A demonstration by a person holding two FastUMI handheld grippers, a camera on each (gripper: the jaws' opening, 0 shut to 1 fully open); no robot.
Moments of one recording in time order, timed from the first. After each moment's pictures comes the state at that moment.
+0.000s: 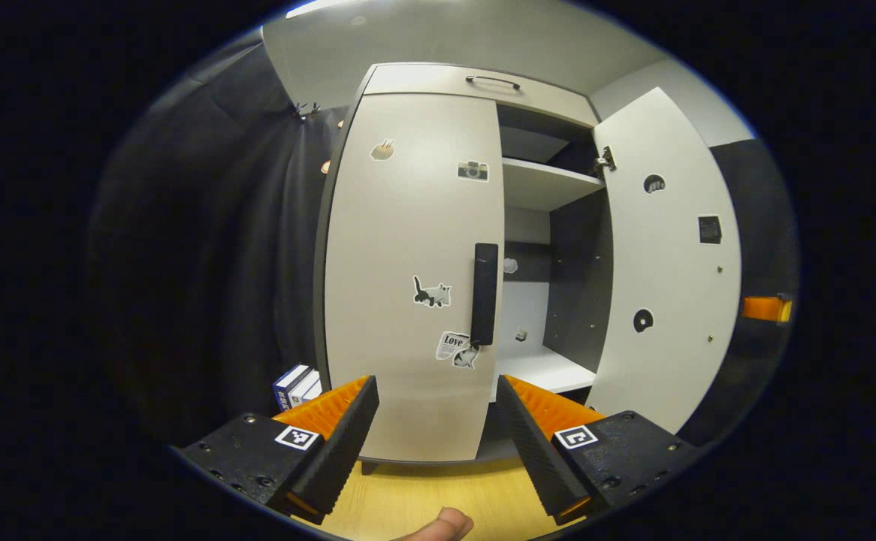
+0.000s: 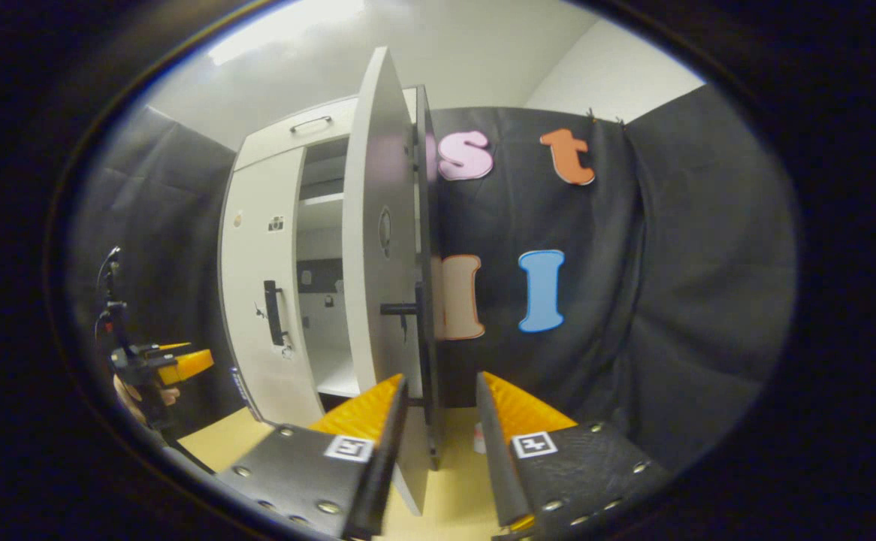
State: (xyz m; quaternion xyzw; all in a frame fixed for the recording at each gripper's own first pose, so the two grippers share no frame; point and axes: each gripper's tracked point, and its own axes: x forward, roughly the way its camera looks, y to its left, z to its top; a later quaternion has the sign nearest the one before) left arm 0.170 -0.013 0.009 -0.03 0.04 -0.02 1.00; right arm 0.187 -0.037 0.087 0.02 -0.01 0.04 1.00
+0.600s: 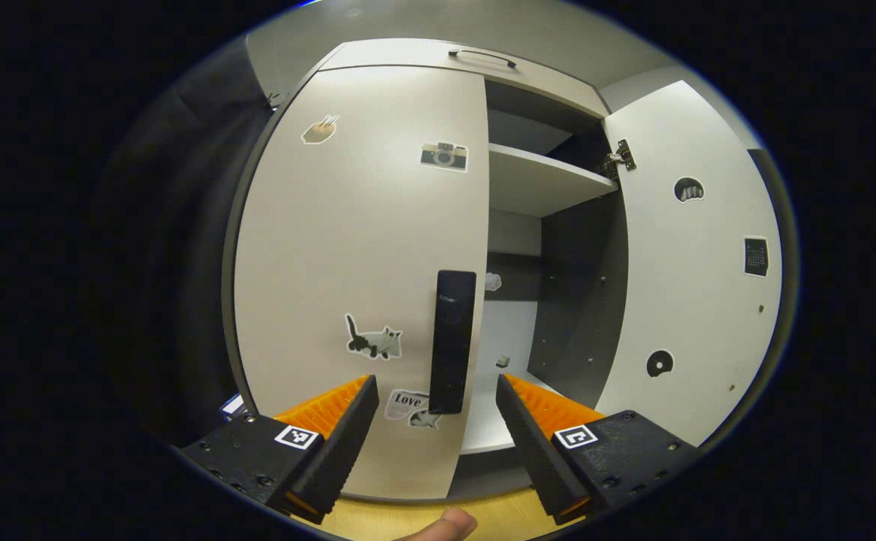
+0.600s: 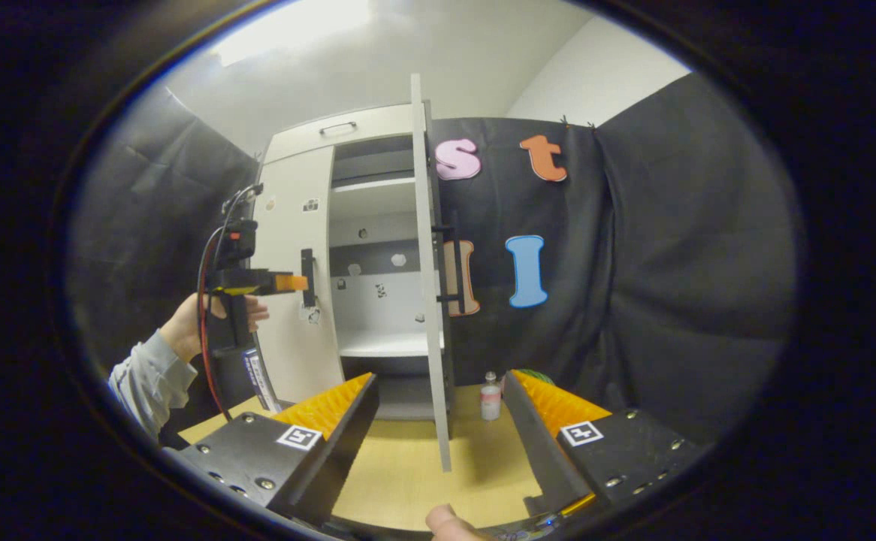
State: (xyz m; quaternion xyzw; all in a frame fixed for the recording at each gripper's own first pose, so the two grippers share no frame) left arm 0.277 -0.059 0.044 -0.02 0.02 -0.05 1.00; right arm 0.072 -0.001 -0.018 0.06 -0.01 0.02 1.00
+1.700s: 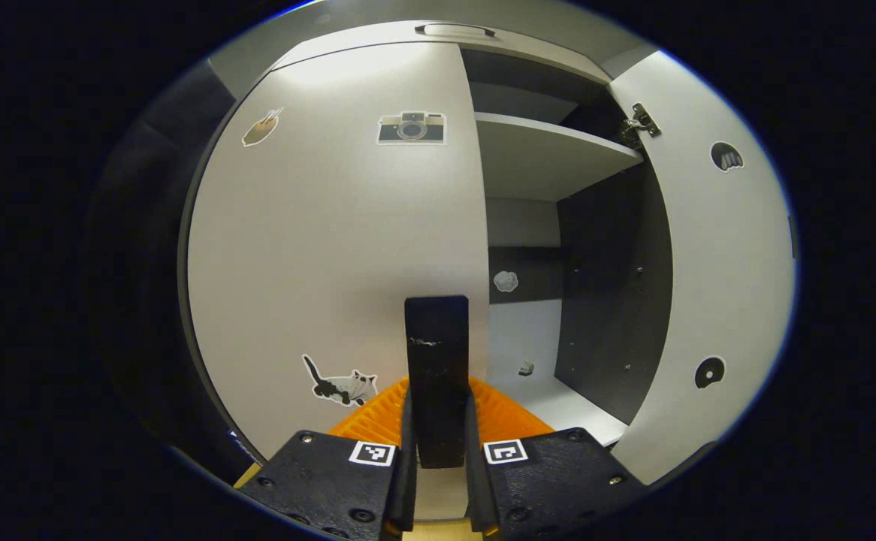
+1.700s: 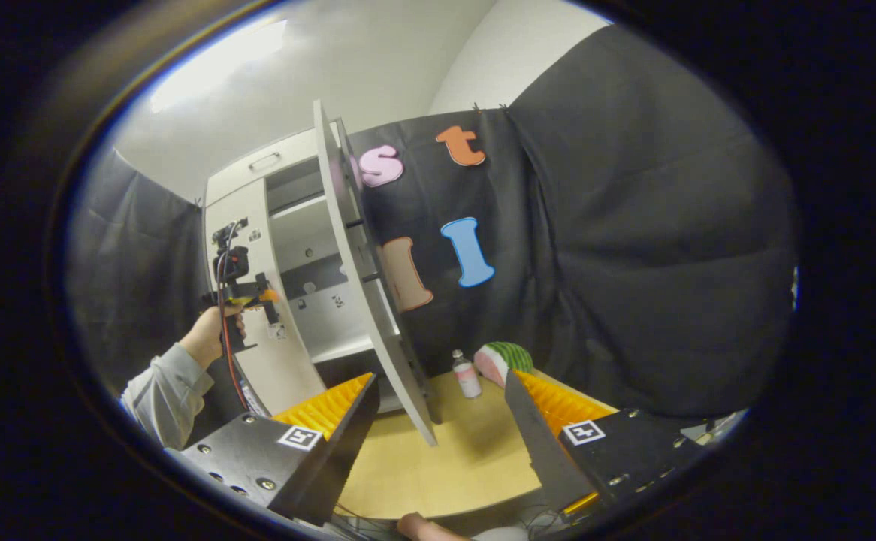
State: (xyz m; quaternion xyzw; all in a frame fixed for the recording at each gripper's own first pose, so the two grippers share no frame) left arm 0.333 -0.064 0.037 0.00 0.05 -0.02 1.00; right arm 0.023 -0.065 -0.066 0.16 -0.01 -0.06 0.98
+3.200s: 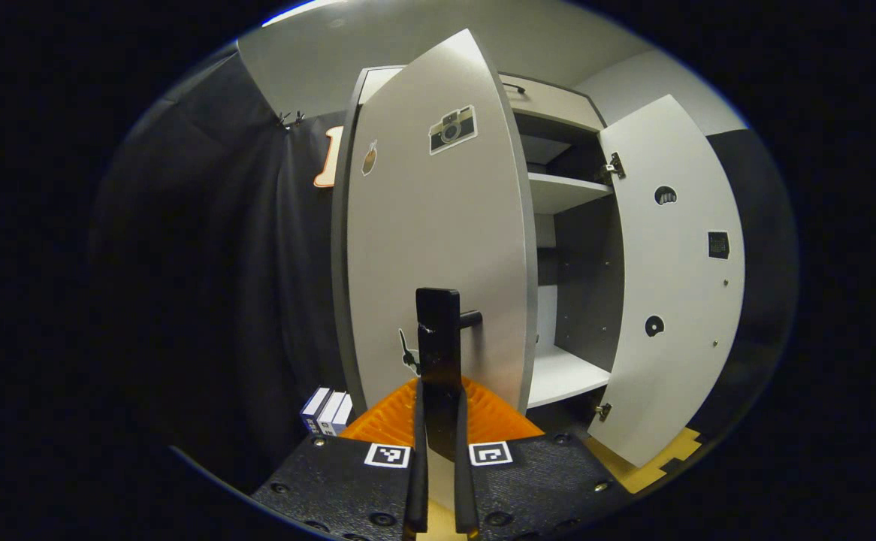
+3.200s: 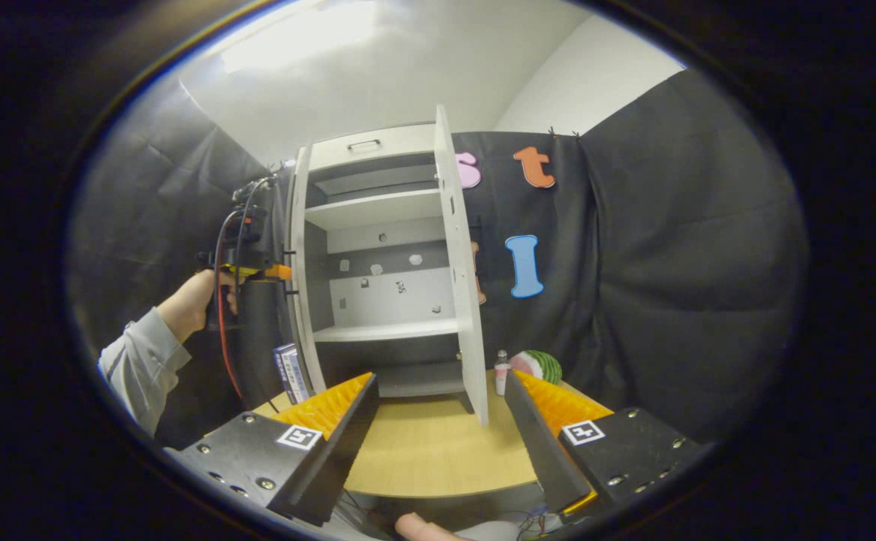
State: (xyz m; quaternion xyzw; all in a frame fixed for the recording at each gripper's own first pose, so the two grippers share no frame) left arm 0.154 0.046 0.056 0.02 0.06 -0.02 1.00; right arm -0.057 0.068 -0.047 0.07 -0.04 0.02 1.00
